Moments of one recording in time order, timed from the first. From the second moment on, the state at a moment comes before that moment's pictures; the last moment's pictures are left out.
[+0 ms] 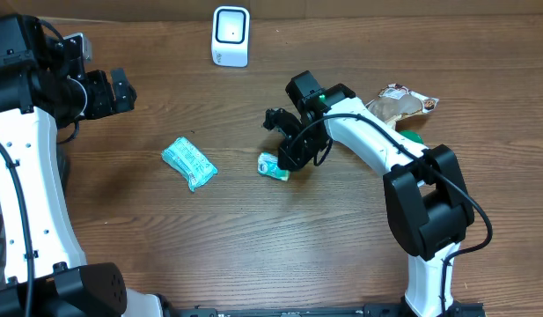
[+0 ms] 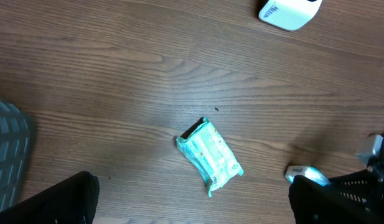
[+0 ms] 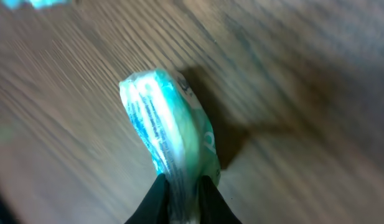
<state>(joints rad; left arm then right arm) 0.27 1.66 1.84 -1.28 0.23 -0.01 0.49 2.09 1.57 -0.96 -0.44 -0.21</state>
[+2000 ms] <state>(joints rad) 0.27 1.66 1.84 -1.28 0.23 -0.01 0.39 2.11 2.07 -1.15 -0.69 0.49</state>
